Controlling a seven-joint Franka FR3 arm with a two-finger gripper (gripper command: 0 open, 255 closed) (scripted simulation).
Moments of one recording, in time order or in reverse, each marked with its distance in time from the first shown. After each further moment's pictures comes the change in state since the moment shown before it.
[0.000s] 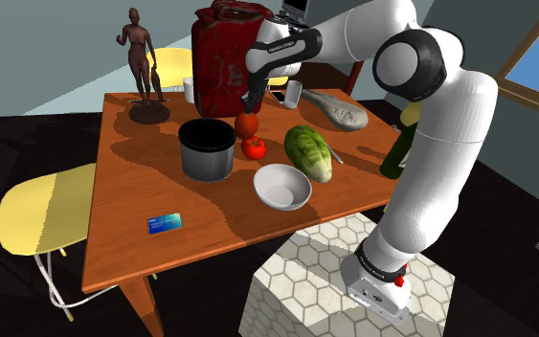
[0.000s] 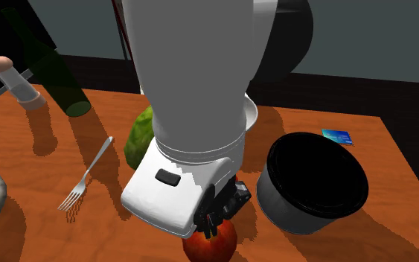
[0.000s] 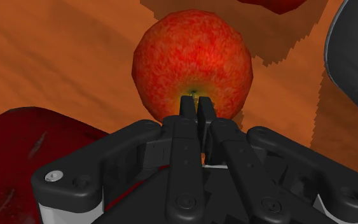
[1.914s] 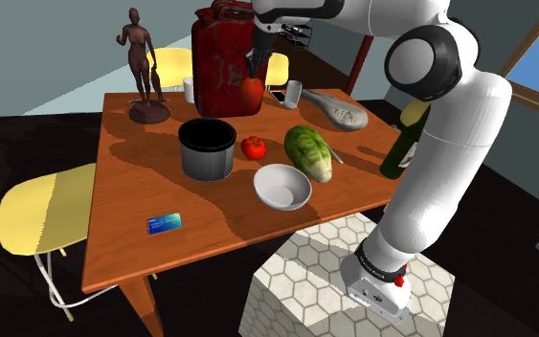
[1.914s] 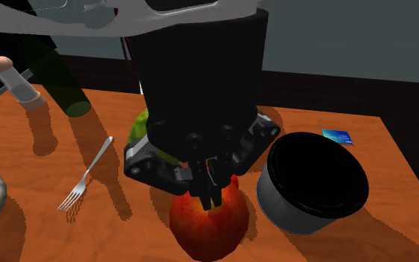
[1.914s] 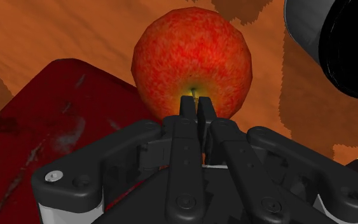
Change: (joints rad) arm -0.001 -0.067 -0.003 0.284 -0.010 -0.351 0.011
